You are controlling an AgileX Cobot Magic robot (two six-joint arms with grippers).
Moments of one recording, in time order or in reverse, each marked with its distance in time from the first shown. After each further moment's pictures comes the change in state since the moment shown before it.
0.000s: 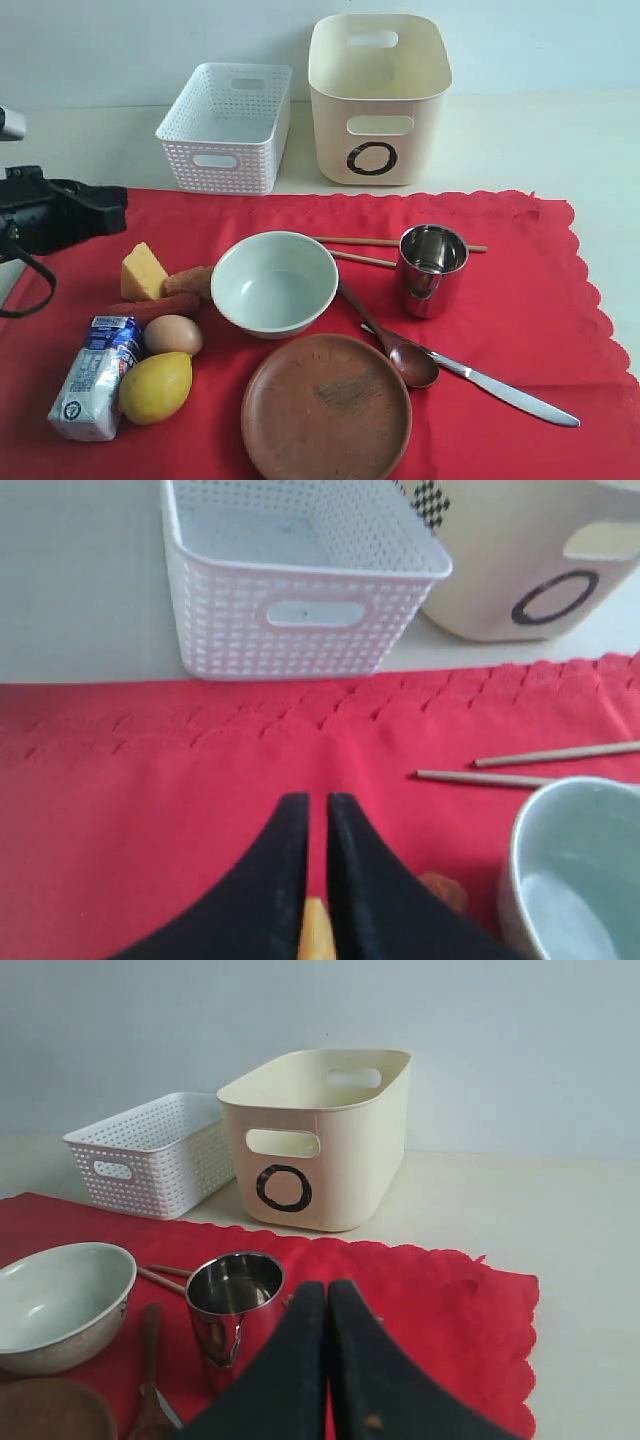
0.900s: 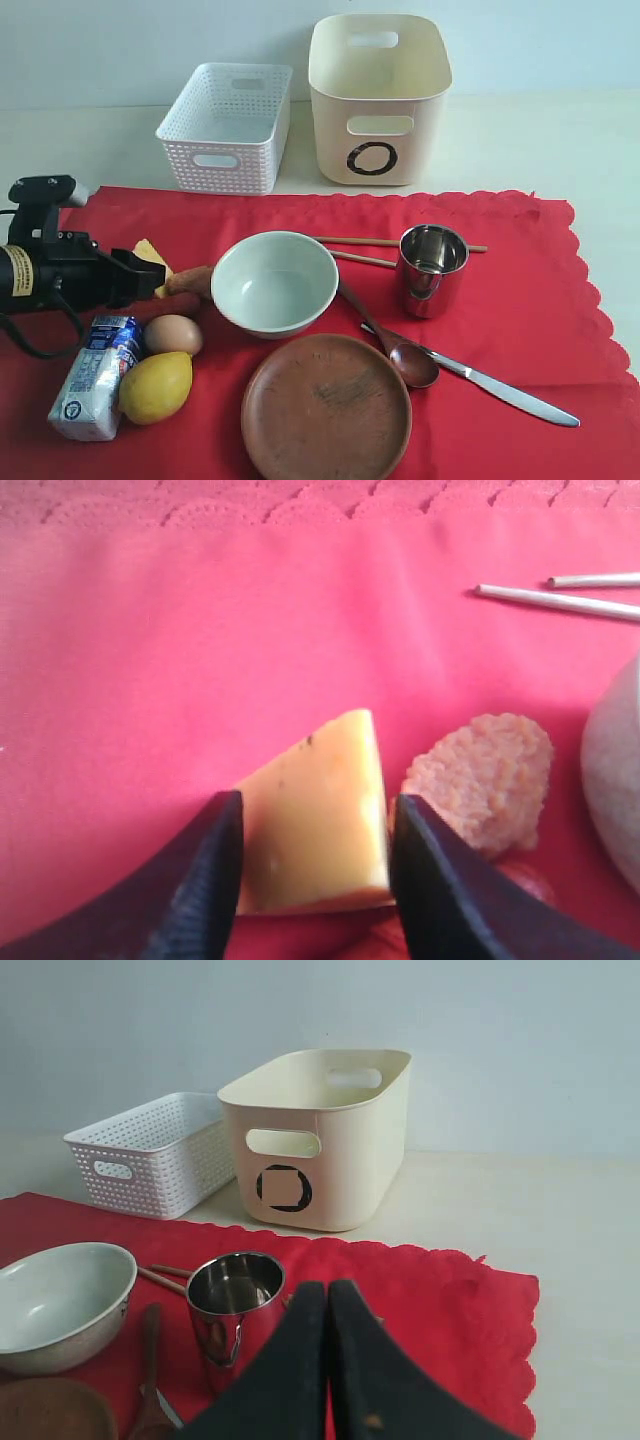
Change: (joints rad) left arm -0.020 0.236 -0.041 0.107 0.065 -0.075; right arm 0.000 0.000 0.000 0.000 0.000 0.000
